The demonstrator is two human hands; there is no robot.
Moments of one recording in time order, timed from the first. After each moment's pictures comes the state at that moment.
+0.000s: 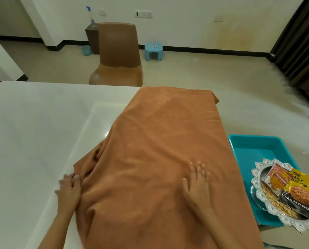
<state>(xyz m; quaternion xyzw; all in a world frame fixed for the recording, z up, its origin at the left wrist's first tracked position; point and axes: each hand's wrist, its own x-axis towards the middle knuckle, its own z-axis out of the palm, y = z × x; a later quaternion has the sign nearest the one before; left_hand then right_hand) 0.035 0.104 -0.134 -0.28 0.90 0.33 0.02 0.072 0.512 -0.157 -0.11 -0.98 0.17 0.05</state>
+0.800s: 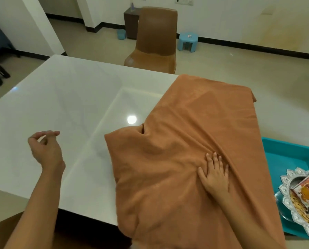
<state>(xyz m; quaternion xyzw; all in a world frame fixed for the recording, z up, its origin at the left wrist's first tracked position) 0.053 0.003 -0.028 -0.38 0.60 0.61 -0.35 0.060 0.486 -0.162 -0.08 -0.99 0.10 -0.03</state>
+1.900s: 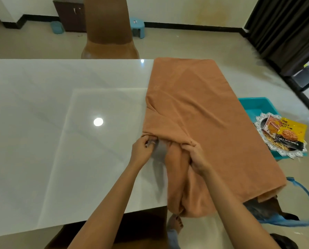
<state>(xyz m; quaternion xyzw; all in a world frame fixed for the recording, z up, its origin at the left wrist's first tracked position) 0.051 0.106 -0.091 0.03 0.82 0.55 0.15 0.113 0.289 -0.079 -0.26 -0.67 0.70 0.00</state>
